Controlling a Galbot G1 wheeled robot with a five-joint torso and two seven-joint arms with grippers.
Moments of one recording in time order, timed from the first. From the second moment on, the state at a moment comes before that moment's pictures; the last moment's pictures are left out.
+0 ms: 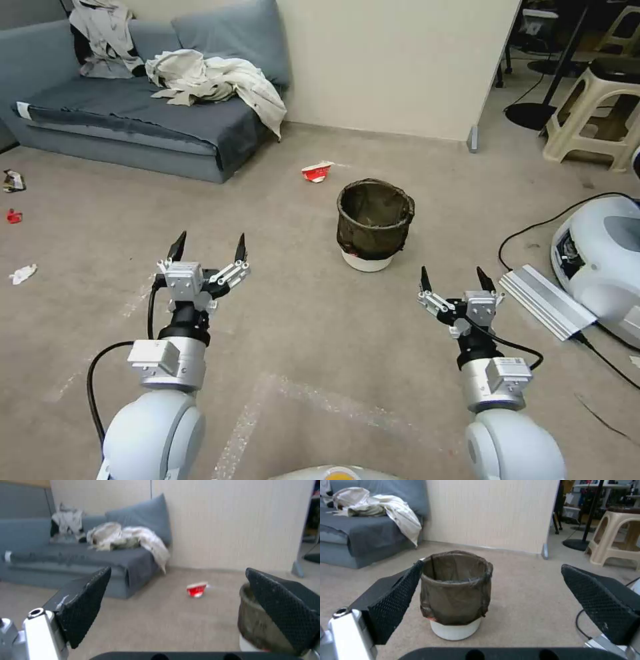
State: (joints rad) left arm 1.59 -1.42 -0.53 -2.33 -0.08 0.11 -0.11; right arm -1.62 1.57 0.55 2.22 -0.04 -0.07 0.02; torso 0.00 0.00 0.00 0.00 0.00
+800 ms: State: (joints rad) left arm 1.63 -1.43 -0.52 -2.27 -0.13 0.04 -0.13; right arm -1.64 1.59 0.54 2.24 -0.05 -0.09 0.02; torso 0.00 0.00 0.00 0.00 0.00
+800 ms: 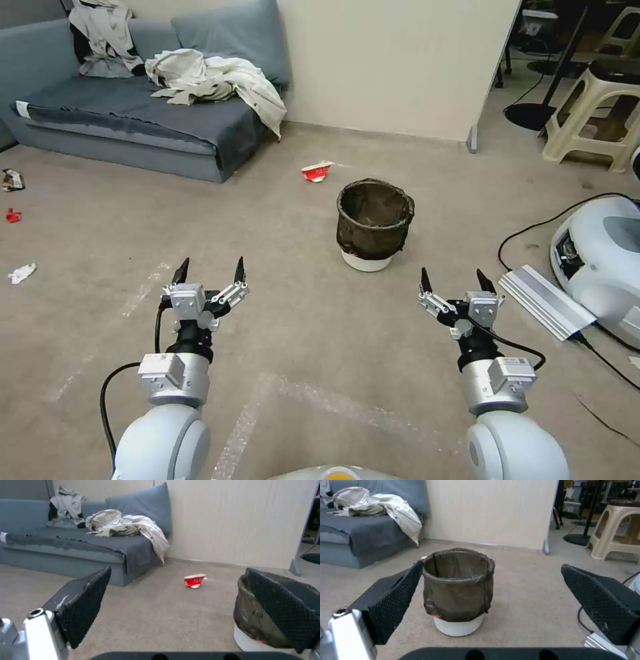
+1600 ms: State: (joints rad) left arm 1.63 -1.42 -0.52 -2.27 -0.11 0.03 -0.12; right arm -1.64 1.60 0.53 2.24 -0.06 -0.08 0.01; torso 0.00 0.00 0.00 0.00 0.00
